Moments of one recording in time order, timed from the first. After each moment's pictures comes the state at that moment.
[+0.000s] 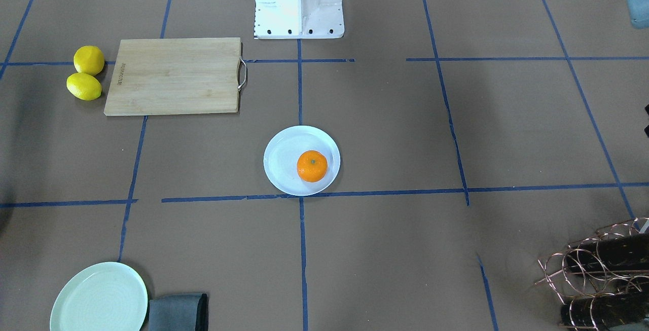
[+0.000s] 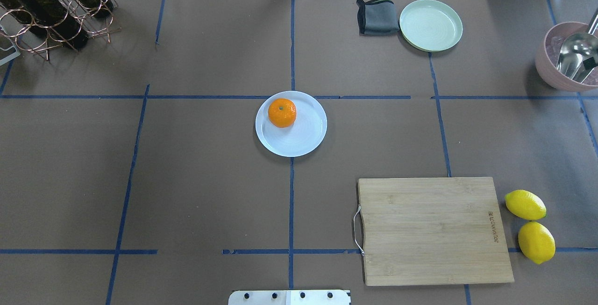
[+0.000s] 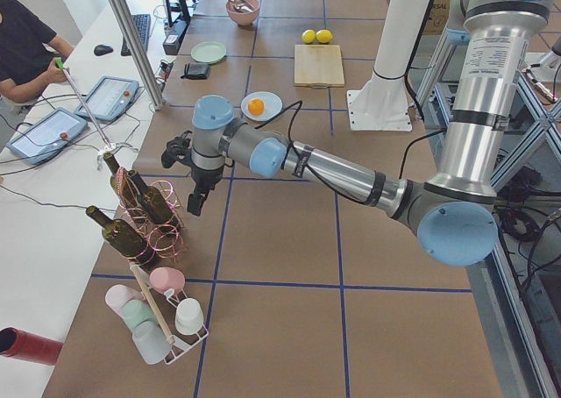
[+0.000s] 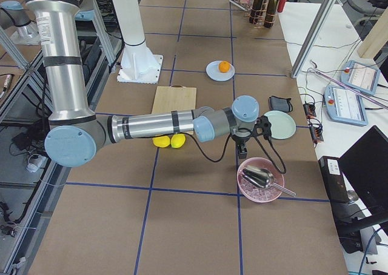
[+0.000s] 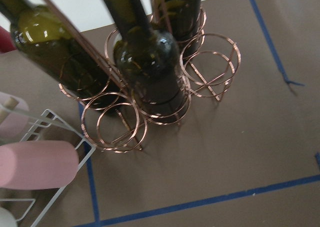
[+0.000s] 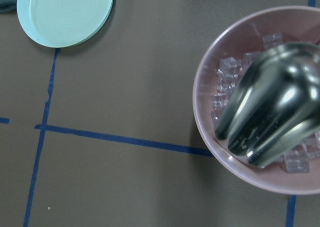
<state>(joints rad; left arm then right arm) -1.47 -1.70 -1.75 -1.68 -2.25 -0.11 1.47 -1.50 1.60 -1.34 2.53 0.21</state>
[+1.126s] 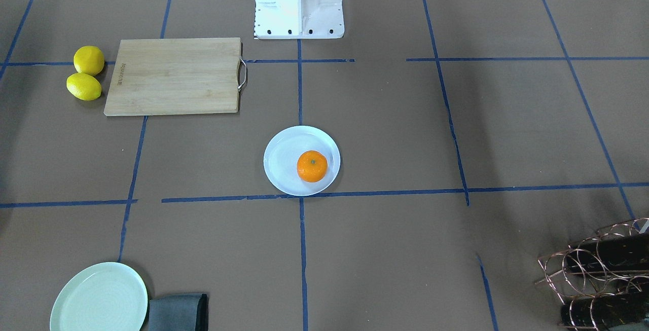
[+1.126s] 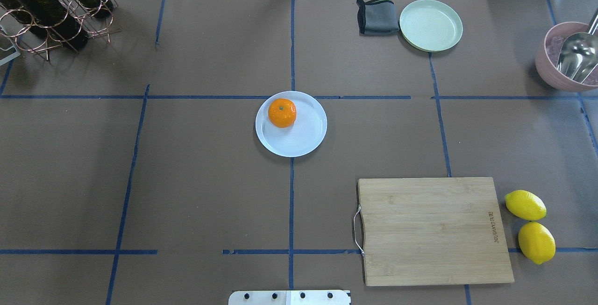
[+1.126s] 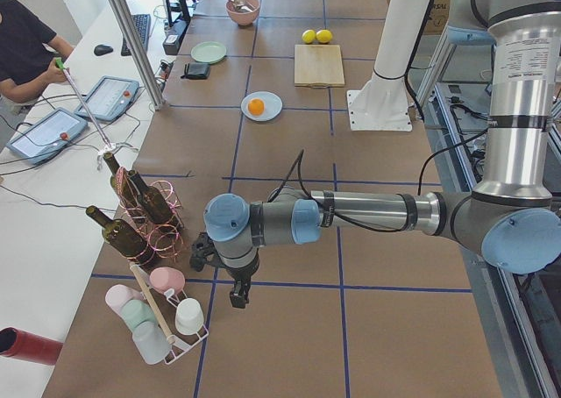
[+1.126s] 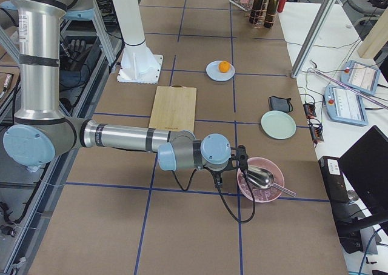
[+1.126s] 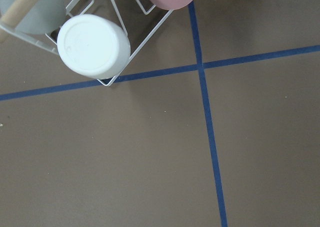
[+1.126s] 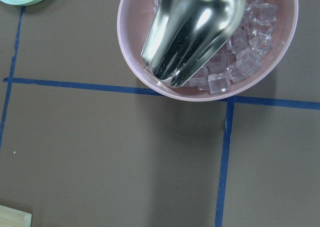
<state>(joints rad) -1.64 -1.56 -1.59 -1.44 -2.33 0.25 1.60 -1.65 1.60 -1.38 2.58 0.01</state>
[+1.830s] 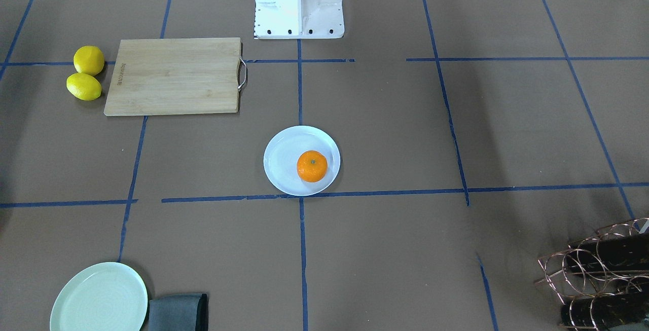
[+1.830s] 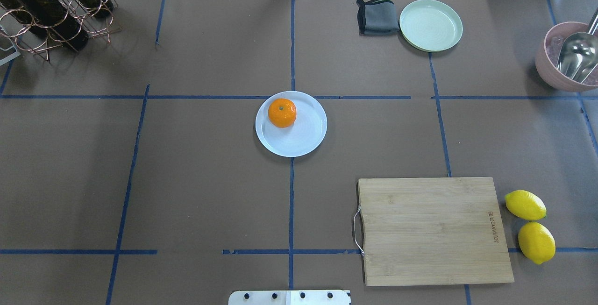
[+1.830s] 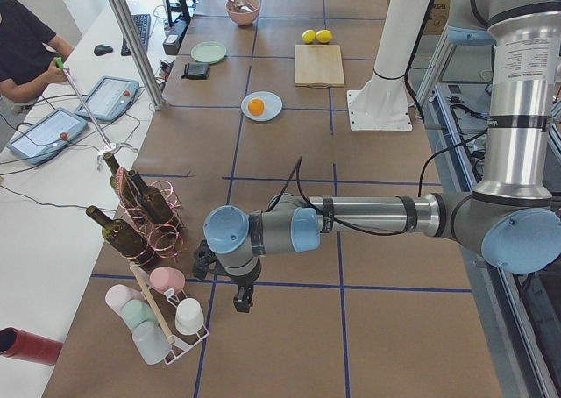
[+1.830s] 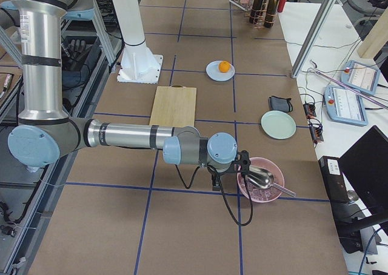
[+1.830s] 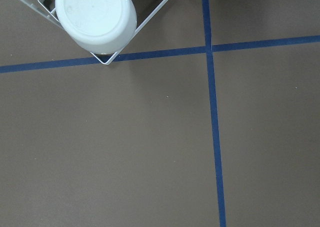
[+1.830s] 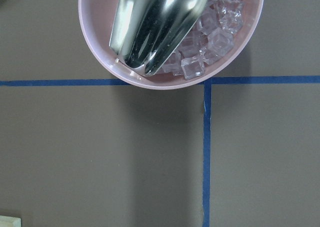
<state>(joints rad) -1.64 -1.56 -1.57 -1.45 -2.37 0.24 1.59 -1.61 1.61 -1.55 2.52 0.01</state>
